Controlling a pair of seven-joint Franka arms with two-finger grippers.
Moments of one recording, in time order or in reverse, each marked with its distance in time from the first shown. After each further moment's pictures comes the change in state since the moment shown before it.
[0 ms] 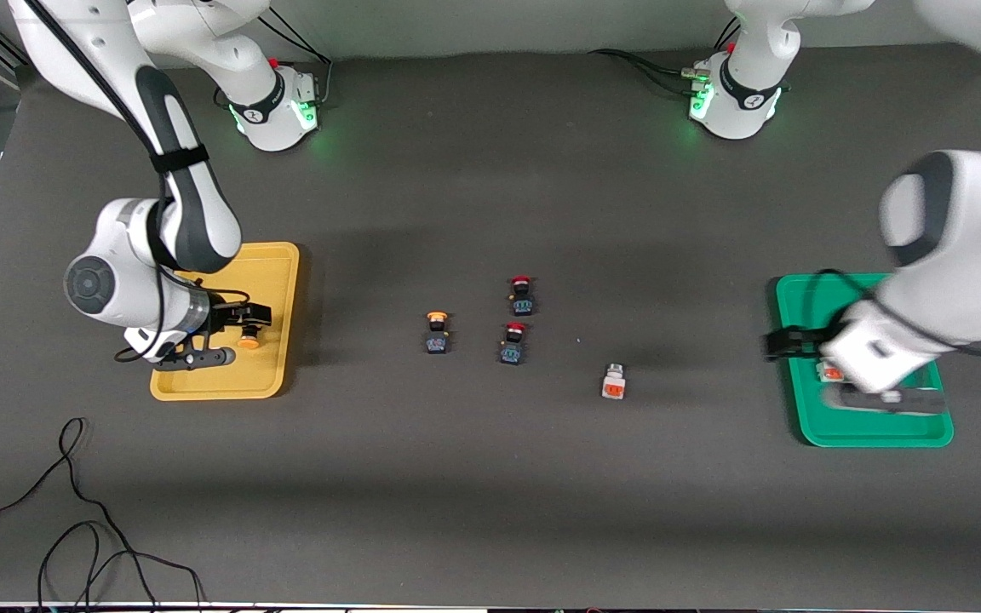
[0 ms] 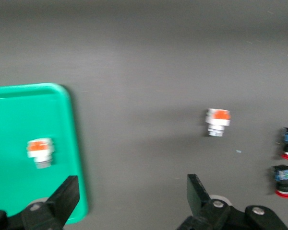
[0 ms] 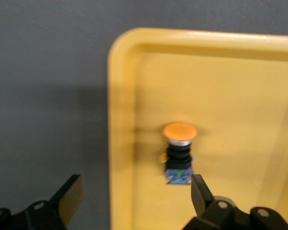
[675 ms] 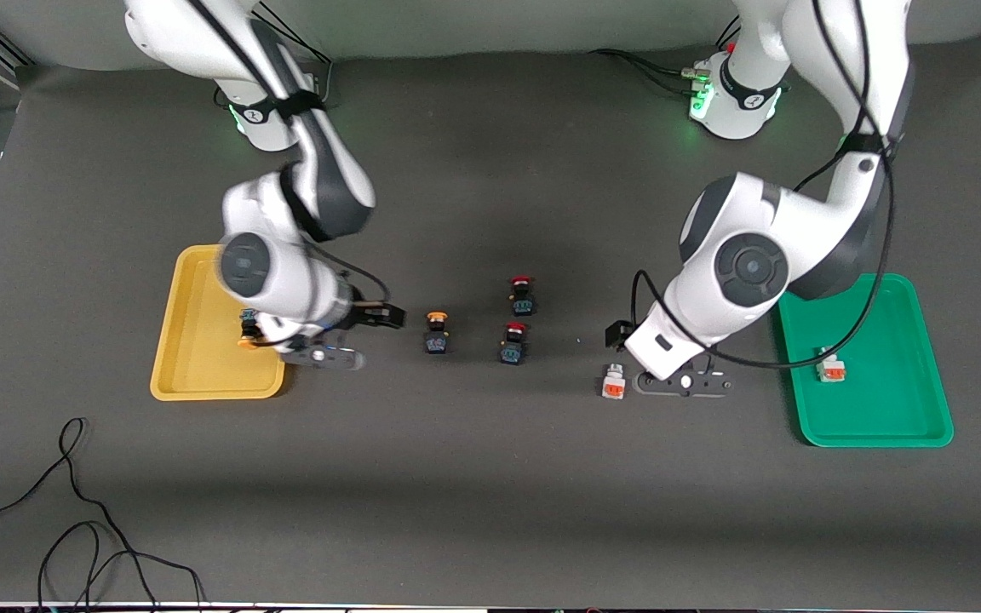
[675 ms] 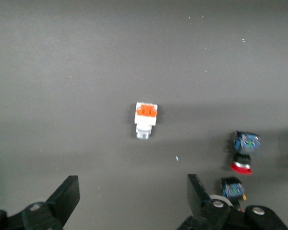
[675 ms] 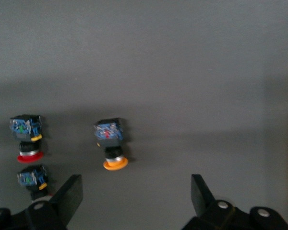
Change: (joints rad) left arm -0.218 0.128 0.004 -0.039 0.001 0.176 -0.271; right arm 0.348 0.216 0.011 0.346 0.165 -0.065 0.540
